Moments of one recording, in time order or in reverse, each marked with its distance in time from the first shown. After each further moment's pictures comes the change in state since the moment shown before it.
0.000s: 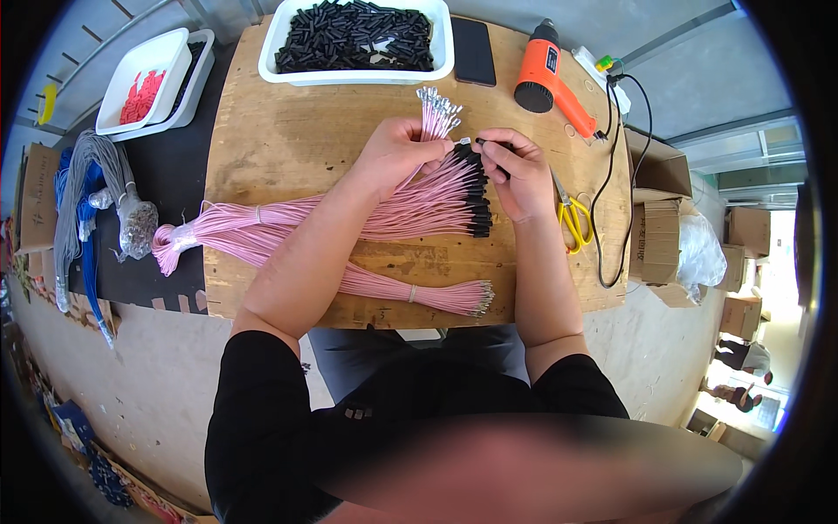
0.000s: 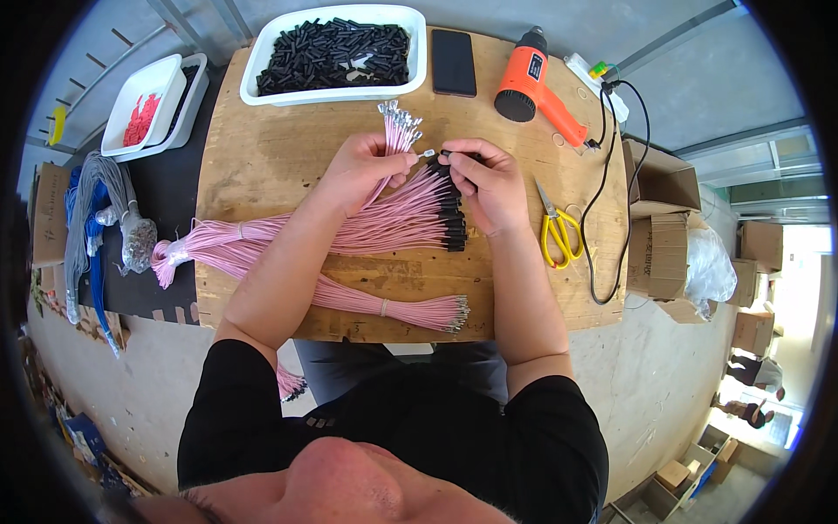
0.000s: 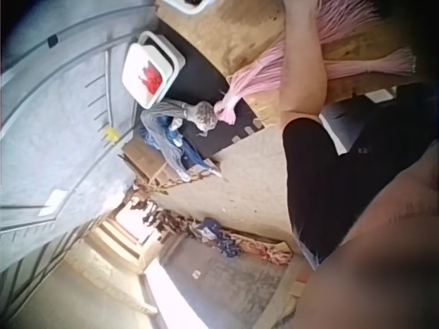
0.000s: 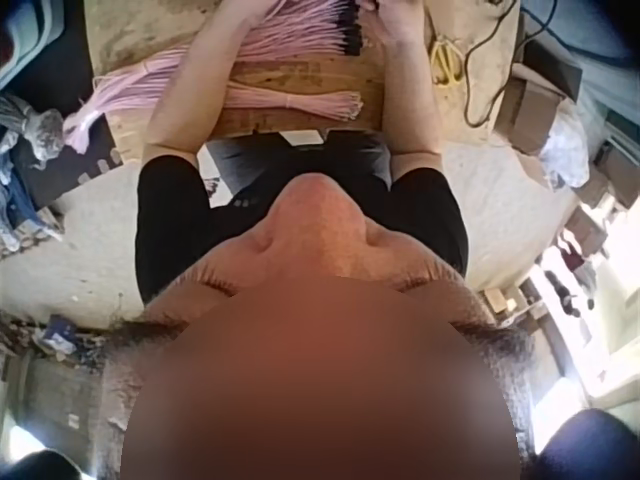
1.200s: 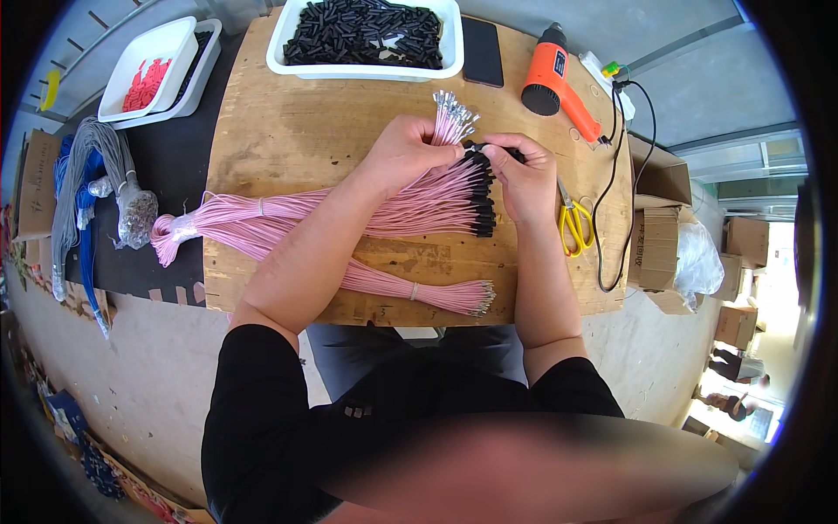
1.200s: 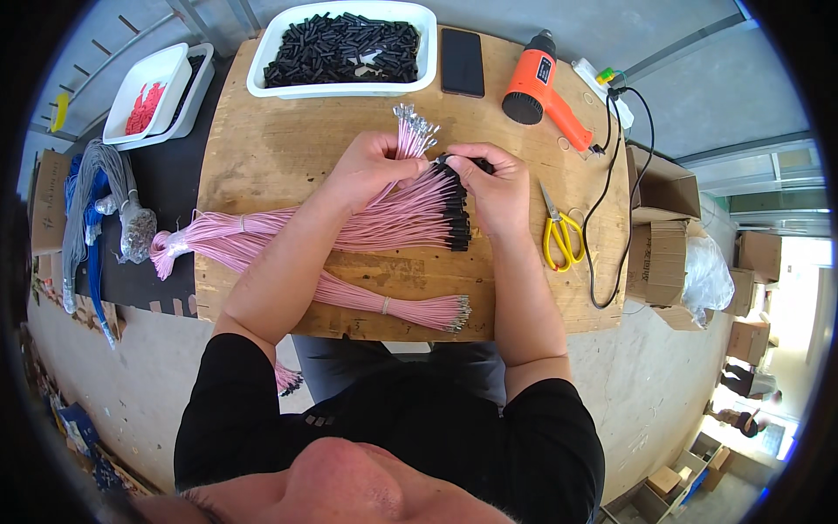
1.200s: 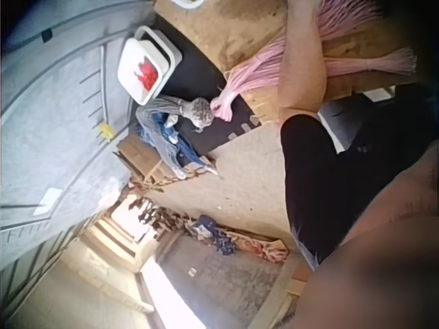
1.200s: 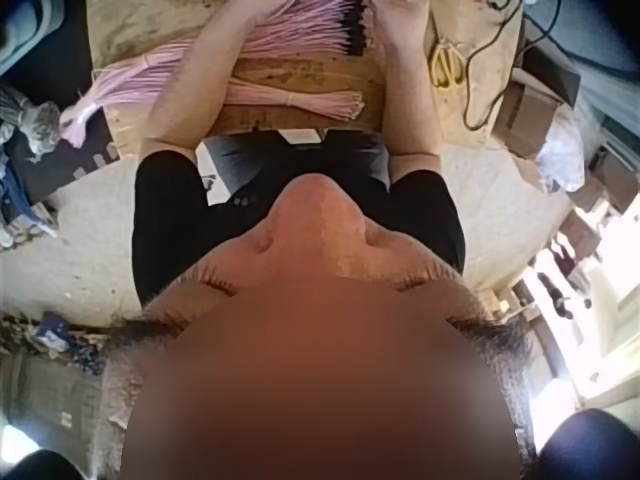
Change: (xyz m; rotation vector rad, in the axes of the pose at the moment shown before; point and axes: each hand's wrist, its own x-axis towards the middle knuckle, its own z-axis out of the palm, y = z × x) left_hand -0.002 0.001 -0.001 0.198 -0.042 0.017; right_hand -0.005 0.007 0.008 -0.283 0.098 -0.175
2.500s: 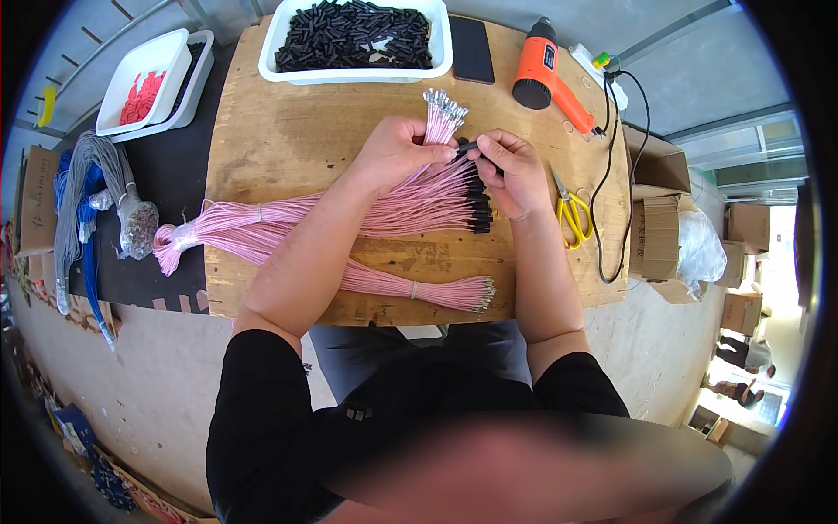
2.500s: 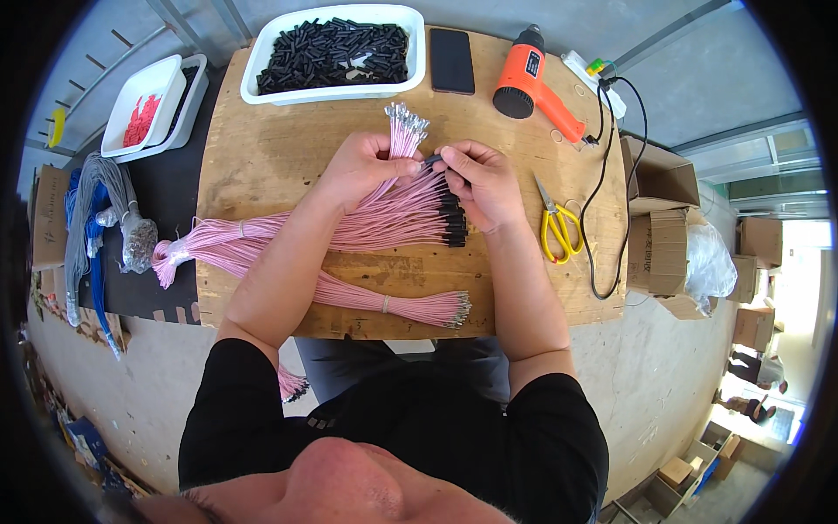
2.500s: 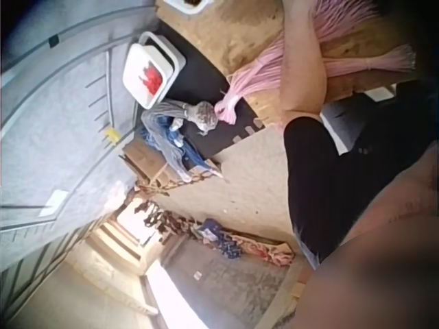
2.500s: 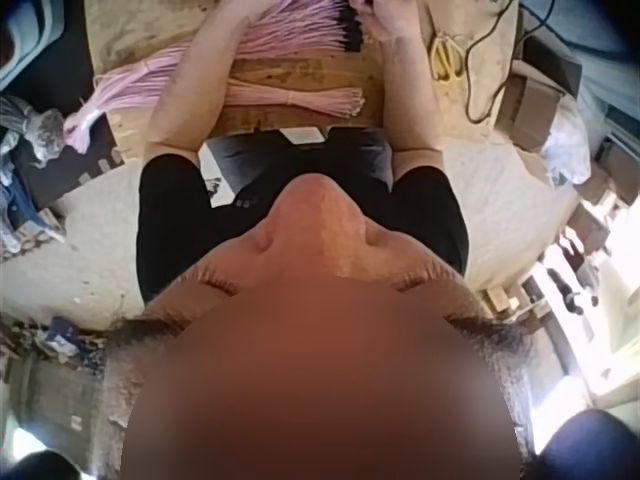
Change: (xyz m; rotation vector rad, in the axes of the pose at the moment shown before) left_hand 0.002 -0.005 -0.005 0.022 -0.009 0.028; right_hand 0.003 -0.005 -0.005 0.295 -0.117 0.280
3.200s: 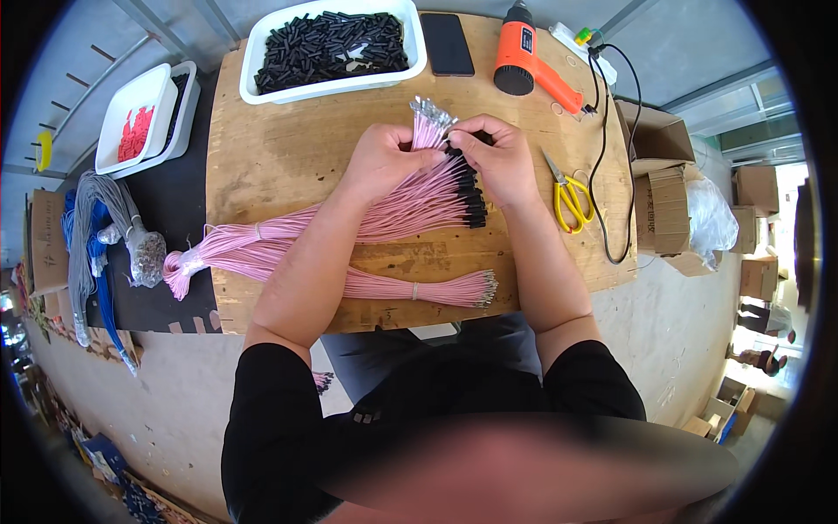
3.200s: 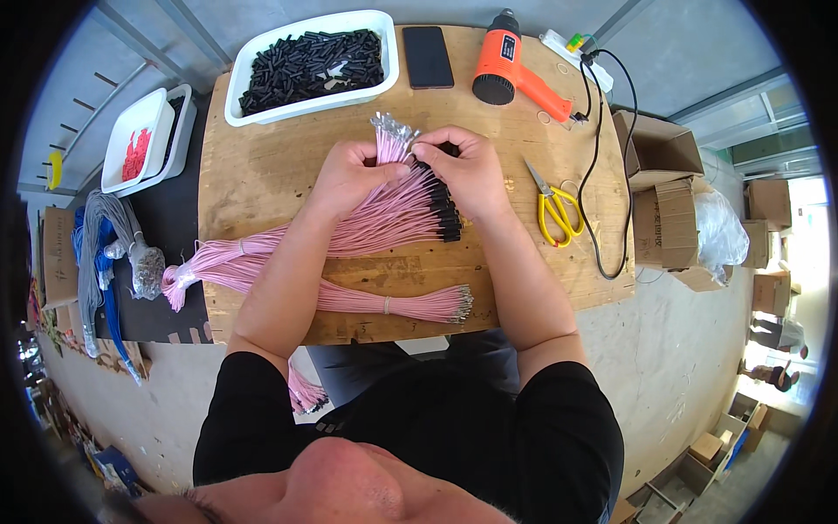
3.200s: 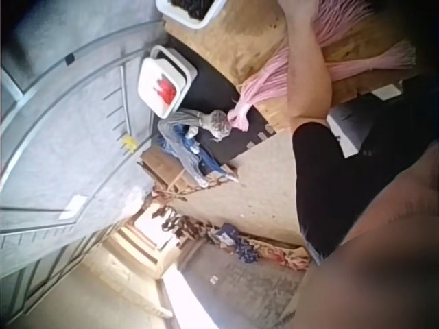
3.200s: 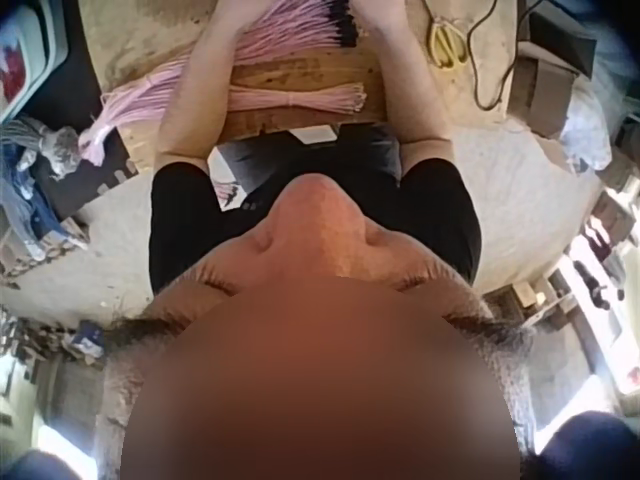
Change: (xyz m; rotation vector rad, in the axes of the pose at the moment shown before) left_hand 0.000 0.004 0.005 0.246 -0.014 0.029; right_hand 0.003 0.008 0.009 -0.307 0.076 -0.253
